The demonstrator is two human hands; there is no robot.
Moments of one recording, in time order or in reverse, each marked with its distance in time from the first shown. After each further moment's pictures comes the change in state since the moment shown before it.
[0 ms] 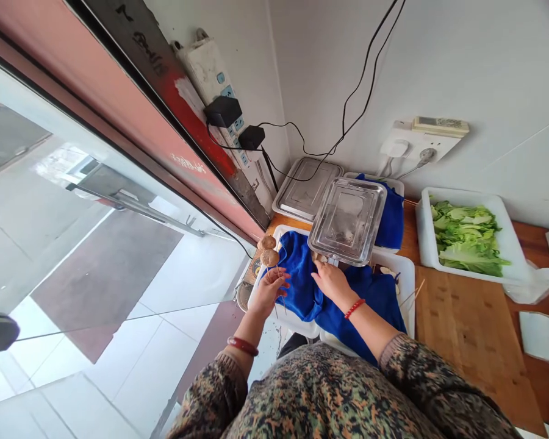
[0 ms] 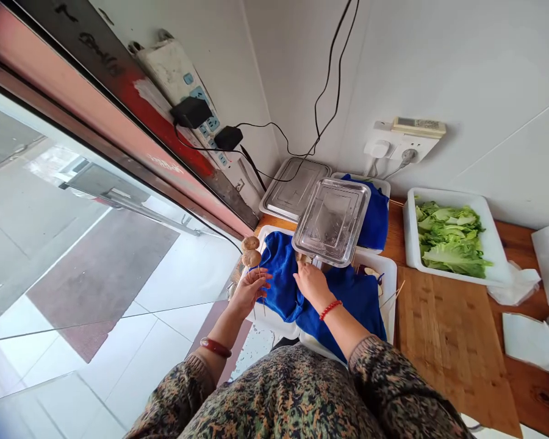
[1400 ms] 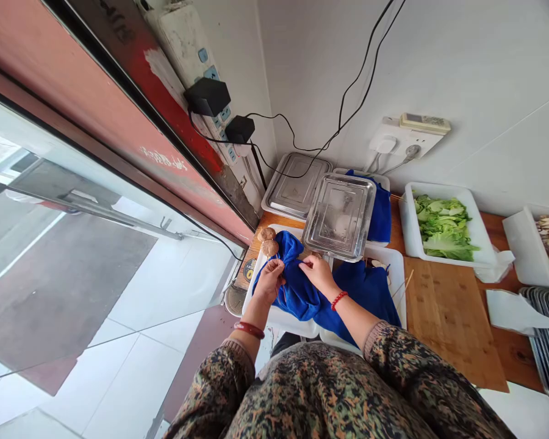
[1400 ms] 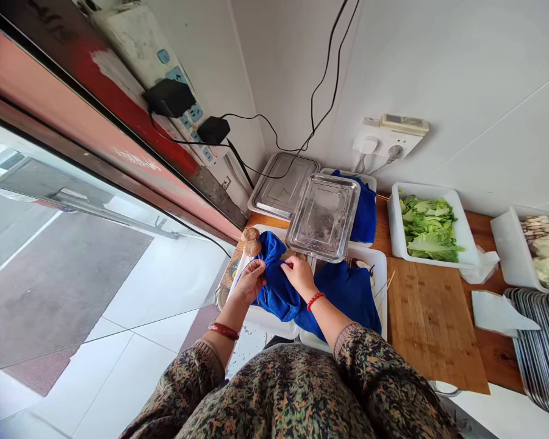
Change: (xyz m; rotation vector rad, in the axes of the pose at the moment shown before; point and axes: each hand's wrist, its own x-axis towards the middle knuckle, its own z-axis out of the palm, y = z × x) left_hand 0.057 -0.011 0.005 -0.179 -0.019 -0.022; right_hand 0.029 -0.010 0.030 0.424 0.236 0.194
